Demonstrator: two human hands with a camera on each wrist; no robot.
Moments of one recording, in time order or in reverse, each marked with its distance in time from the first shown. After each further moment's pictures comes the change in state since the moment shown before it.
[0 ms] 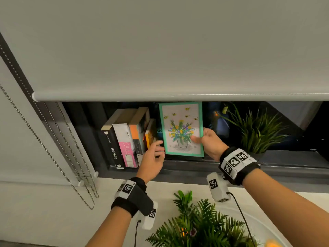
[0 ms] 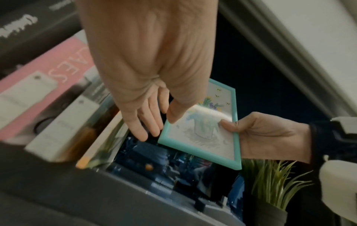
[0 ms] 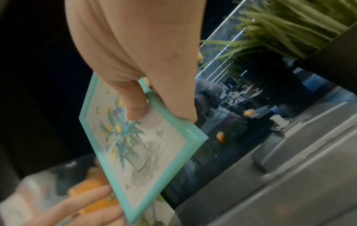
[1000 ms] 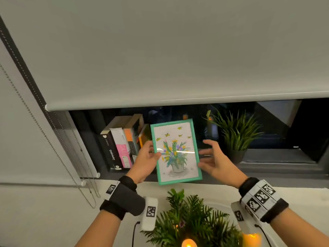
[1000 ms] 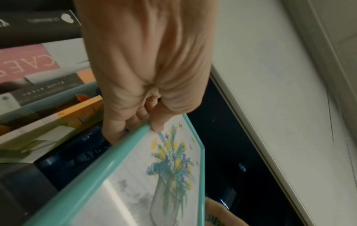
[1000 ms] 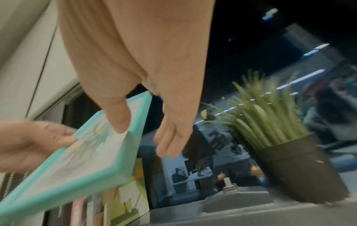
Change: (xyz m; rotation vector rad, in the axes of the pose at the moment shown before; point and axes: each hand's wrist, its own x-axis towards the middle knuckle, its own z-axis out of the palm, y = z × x) left_hand -0.055 0.095 0.002 -0.238 -0.009 -0.102; right_hand -0.123 0.012 -0.061 -0.562 -0.067 -0.289
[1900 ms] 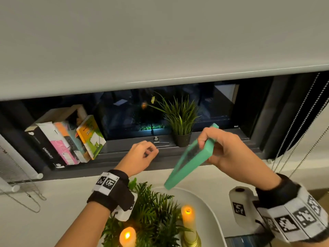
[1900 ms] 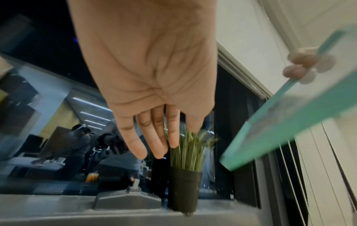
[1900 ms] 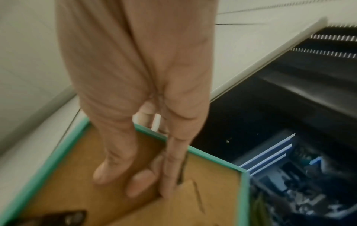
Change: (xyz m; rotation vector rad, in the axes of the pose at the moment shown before) left_hand 0.019 -0.018 0.144 0.634 -0.273 0.321; right_hand -0.118 -0.030 -0.146 -0.246 0.075 -0.170
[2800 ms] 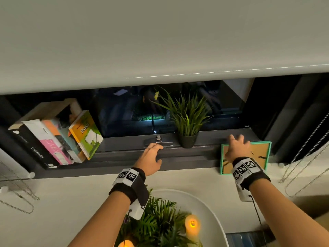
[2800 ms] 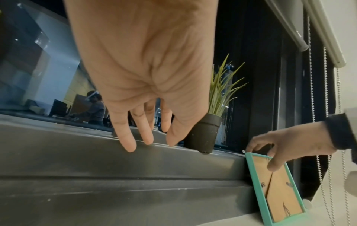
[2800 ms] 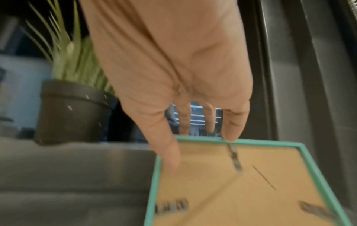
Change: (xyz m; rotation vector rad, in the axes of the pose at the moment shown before) left_hand 0.051 -0.055 0.062 0.038 -0.183 -0.209; right_hand 0.072 0.230 0.034 -0.749 0.079 0.898
